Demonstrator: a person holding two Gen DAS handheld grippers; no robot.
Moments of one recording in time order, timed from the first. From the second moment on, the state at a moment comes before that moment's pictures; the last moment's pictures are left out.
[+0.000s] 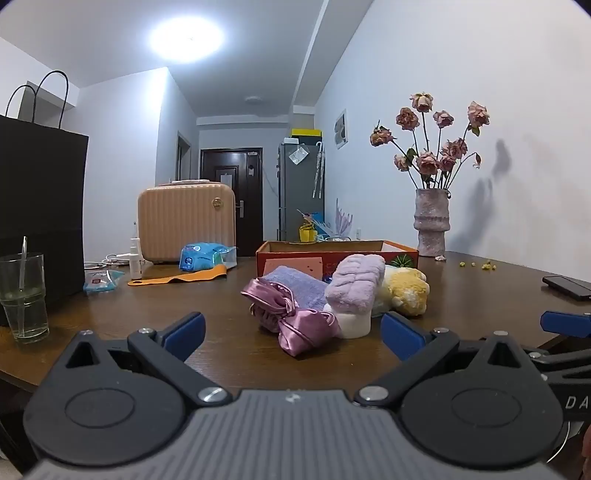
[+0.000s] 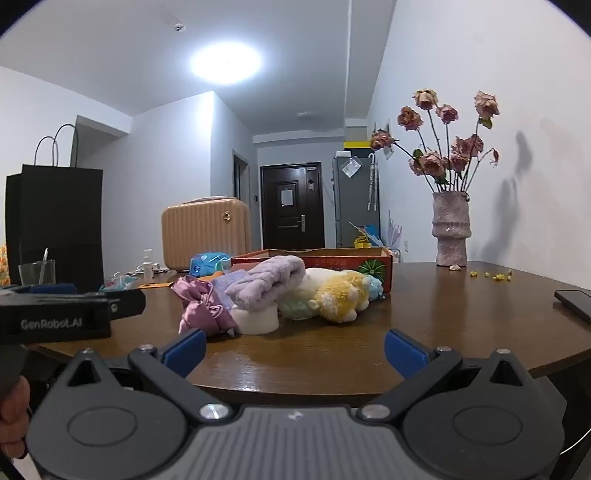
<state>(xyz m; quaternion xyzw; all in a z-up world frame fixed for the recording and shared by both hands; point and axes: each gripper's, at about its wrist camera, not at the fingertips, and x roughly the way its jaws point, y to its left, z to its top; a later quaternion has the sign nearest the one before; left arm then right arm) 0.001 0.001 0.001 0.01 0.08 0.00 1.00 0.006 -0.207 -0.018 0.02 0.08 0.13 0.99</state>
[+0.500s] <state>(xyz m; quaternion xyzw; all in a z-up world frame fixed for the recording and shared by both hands) 0.000 0.003 -0.001 0.01 0.08 0.00 1.00 0.012 -0.206 -0.021 0.02 0.09 0.11 0.99</state>
